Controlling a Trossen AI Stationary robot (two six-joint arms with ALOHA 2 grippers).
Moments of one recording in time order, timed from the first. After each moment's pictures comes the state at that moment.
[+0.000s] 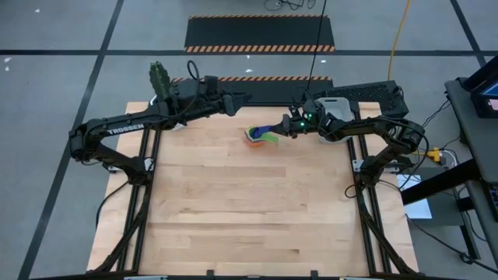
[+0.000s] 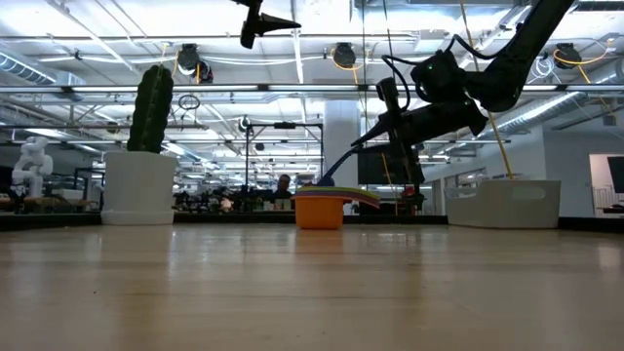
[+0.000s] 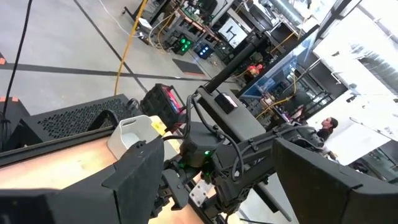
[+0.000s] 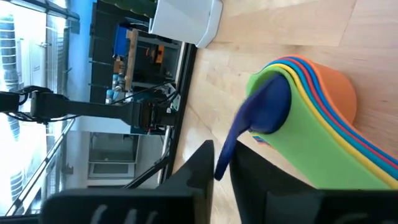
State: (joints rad) left arm 0.32 1.36 1.25 0.06 -0.05 -0.76; right arm -0.62 1.55 0.60 0.62 -0.55 1.16
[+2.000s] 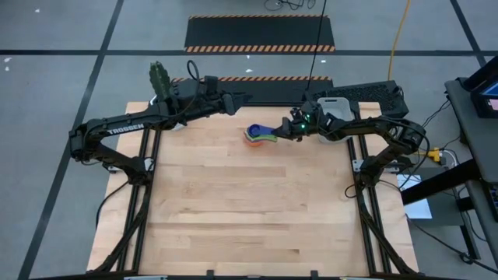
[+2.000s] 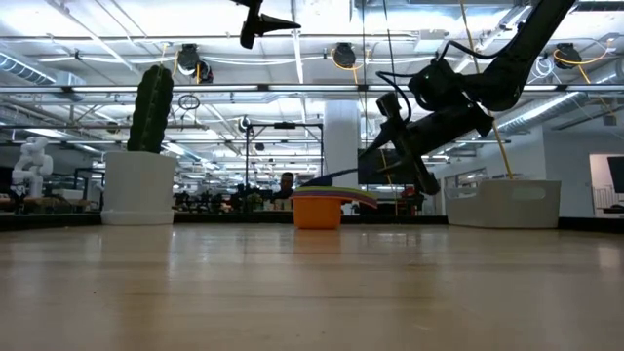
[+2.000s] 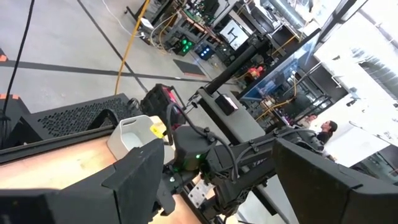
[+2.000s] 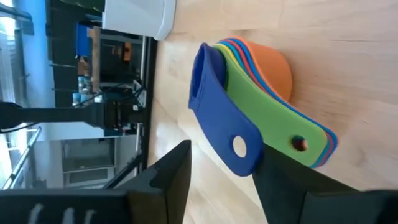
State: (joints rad) left arm 0.32 1.36 1.25 0.06 -0.05 -0.77; right arm -0.63 1.54 0.60 0.44 -0.53 1.13
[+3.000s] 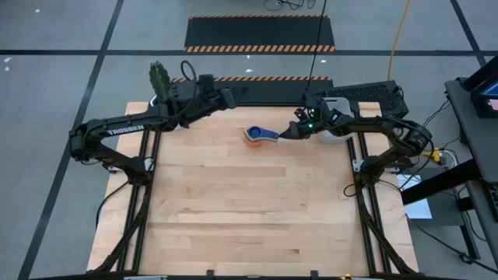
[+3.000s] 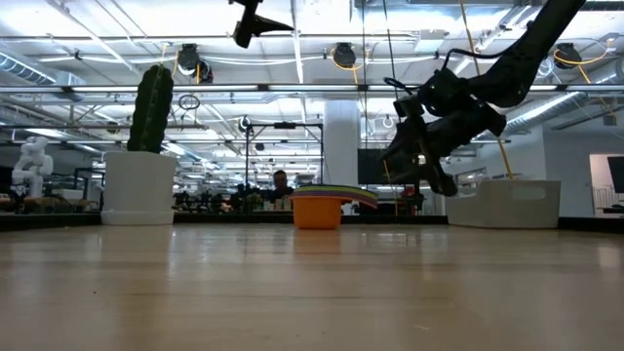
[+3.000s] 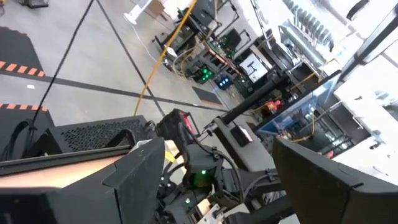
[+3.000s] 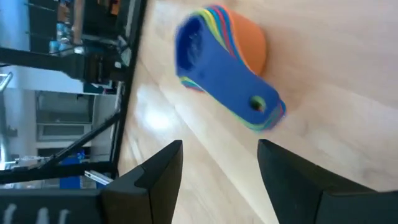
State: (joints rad) left arm 0.30 1.36 1.25 0.08 -0.25 -0.83; right arm -0.74 1.49 0.60 0.22 -0.71 0.83
